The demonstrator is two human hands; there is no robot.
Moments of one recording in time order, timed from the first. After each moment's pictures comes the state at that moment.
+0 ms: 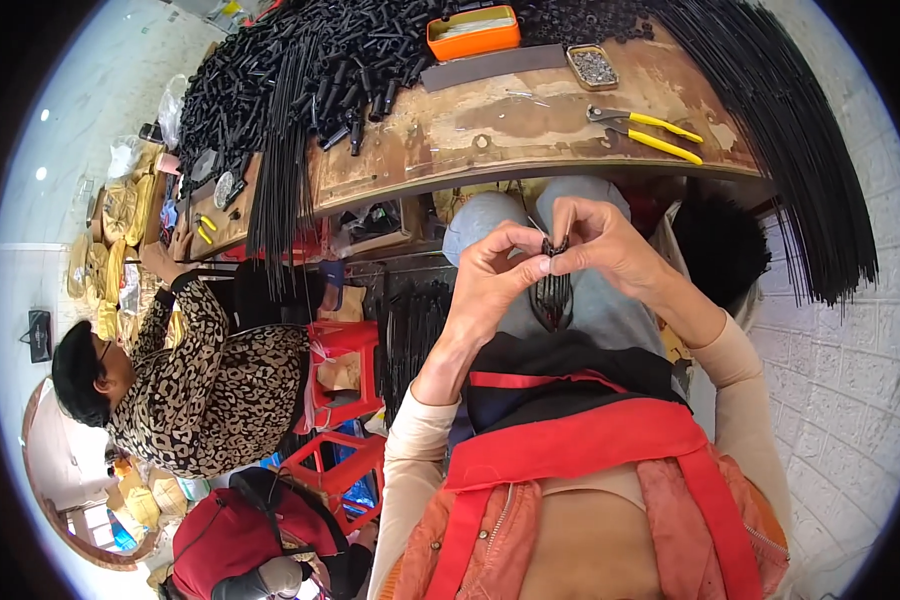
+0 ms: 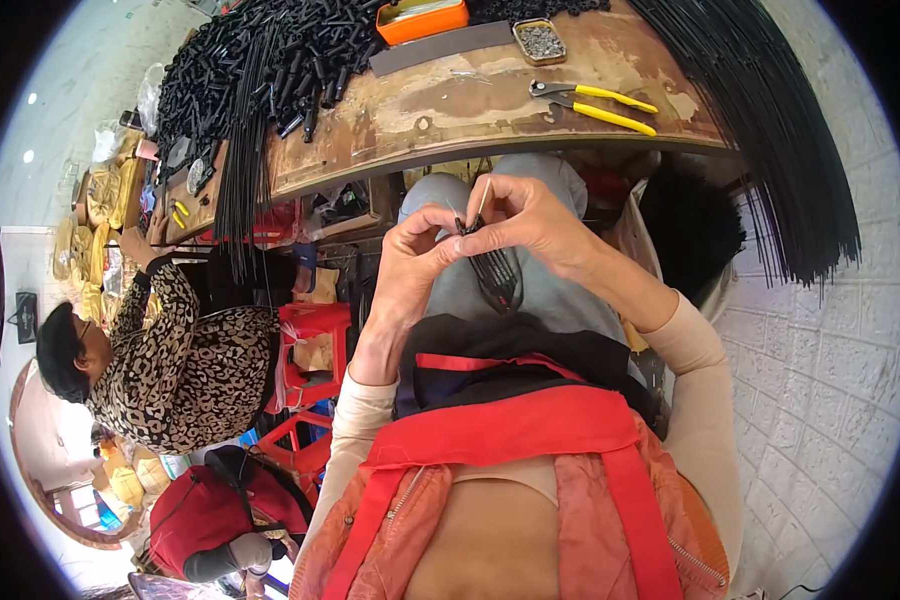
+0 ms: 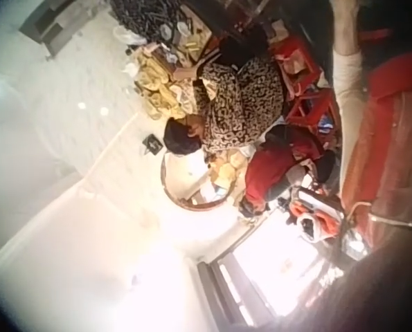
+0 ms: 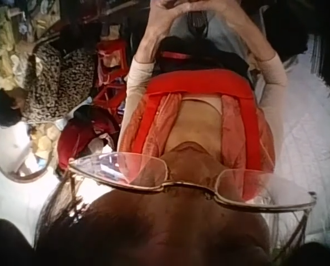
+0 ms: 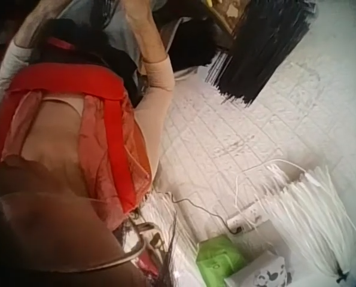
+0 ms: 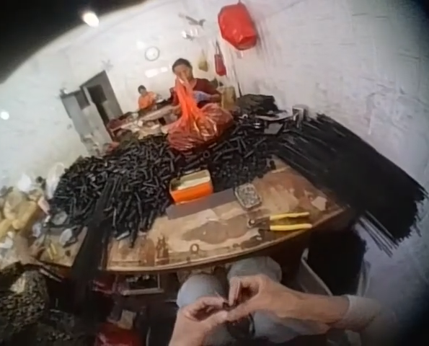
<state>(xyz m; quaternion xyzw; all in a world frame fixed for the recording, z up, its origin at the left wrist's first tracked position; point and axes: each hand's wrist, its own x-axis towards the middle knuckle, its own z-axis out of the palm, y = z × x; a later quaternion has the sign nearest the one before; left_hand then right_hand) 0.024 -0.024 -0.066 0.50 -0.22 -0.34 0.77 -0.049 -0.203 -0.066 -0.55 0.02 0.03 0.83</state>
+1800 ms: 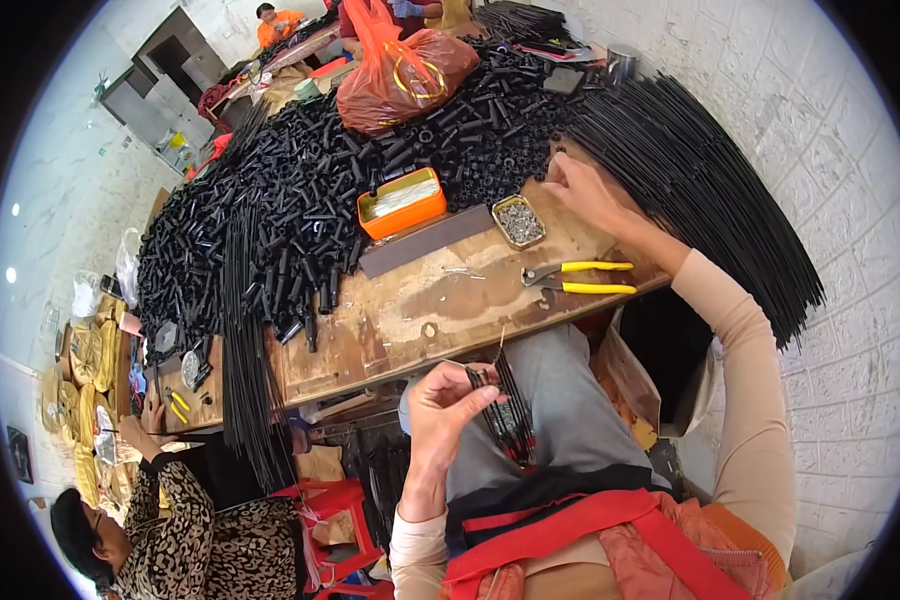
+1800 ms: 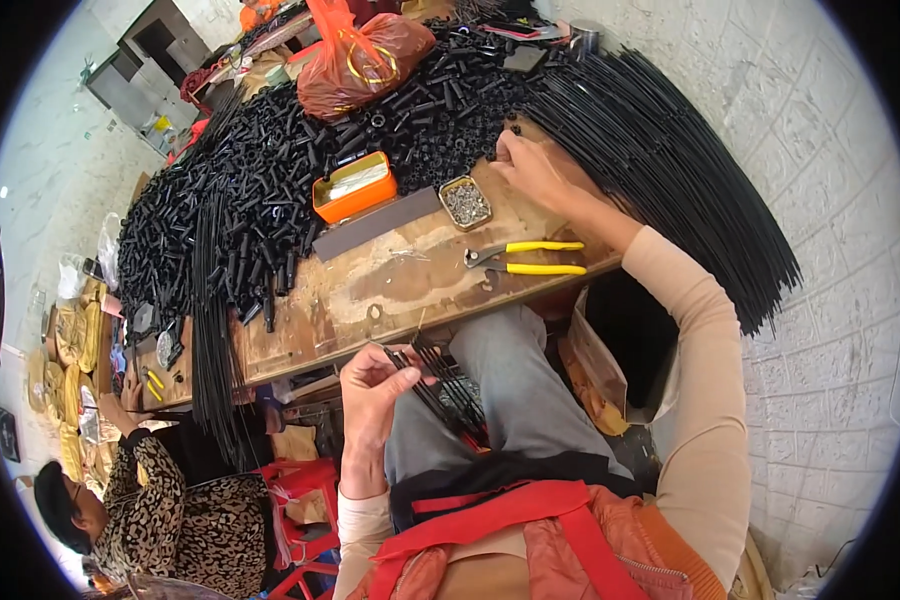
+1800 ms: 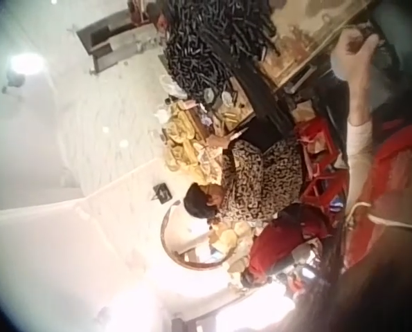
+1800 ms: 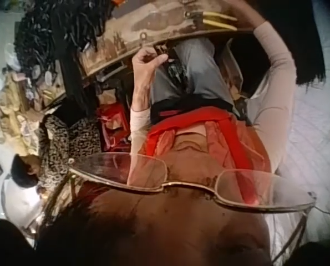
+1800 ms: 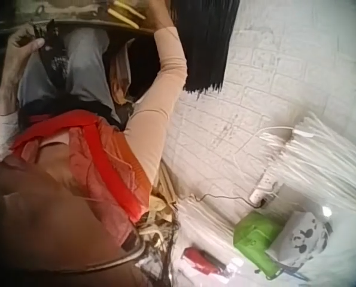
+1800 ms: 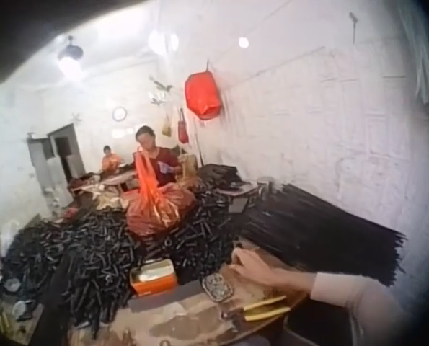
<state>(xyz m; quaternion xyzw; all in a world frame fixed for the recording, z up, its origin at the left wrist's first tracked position) 0.090 -0.067 -0.066 0.50 -0.18 -0.37 0.77 0.092 -0.449 -0.091 -0.91 0.15 -0.26 0.29</state>
